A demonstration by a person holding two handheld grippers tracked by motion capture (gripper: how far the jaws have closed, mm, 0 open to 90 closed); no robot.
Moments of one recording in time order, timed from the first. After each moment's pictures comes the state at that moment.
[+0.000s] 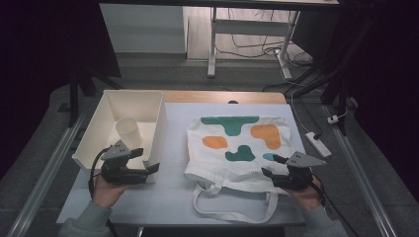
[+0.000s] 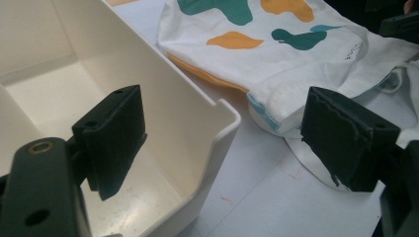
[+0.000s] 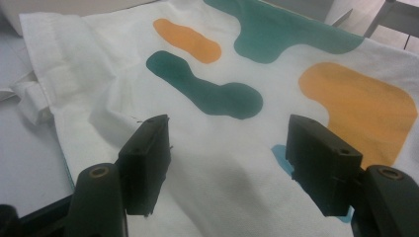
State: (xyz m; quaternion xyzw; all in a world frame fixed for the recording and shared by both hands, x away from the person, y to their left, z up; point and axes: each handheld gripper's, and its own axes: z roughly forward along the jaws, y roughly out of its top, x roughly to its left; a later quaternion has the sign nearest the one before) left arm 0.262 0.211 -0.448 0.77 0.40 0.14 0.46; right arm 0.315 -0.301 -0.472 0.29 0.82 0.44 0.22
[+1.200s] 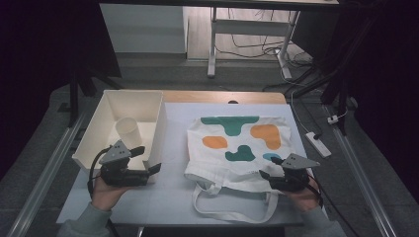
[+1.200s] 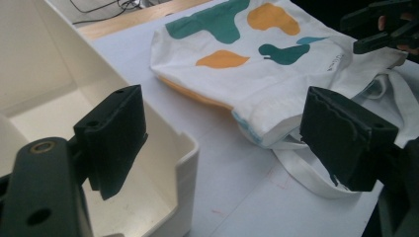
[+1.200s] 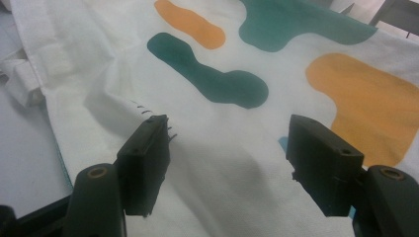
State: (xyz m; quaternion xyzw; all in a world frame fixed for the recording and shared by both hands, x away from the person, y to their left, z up) left arm 0.248 0.201 -0.429 0.78 0.38 0.17 0.48; right arm 0.314 -0.294 -0.479 0.28 0.83 0.42 0.22
